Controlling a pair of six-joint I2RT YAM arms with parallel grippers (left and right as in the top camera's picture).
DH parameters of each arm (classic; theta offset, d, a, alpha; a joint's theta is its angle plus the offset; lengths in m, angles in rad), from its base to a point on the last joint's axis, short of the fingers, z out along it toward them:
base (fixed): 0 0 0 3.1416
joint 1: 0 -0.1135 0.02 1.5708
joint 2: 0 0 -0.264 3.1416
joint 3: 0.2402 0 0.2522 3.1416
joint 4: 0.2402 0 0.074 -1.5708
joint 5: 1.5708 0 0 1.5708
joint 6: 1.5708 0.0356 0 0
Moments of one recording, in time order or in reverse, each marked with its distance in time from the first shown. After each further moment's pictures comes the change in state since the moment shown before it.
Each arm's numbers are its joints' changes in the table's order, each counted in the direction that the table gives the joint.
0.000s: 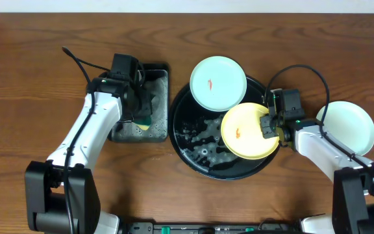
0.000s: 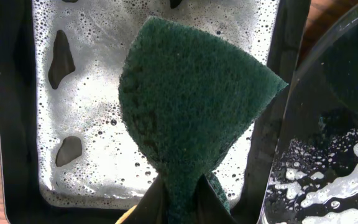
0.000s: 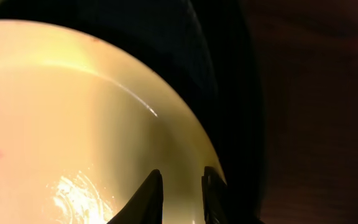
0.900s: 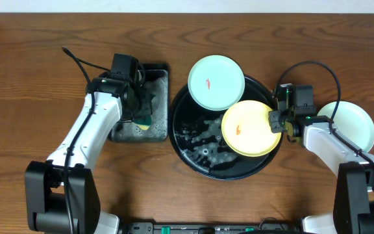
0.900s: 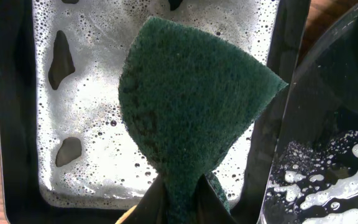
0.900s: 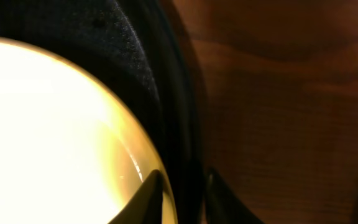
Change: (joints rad) left arm 0.000 0.000 0.000 0.000 0.000 0.000; right arm 0.093 0.022 0.022 -0.045 -0.042 -0.066
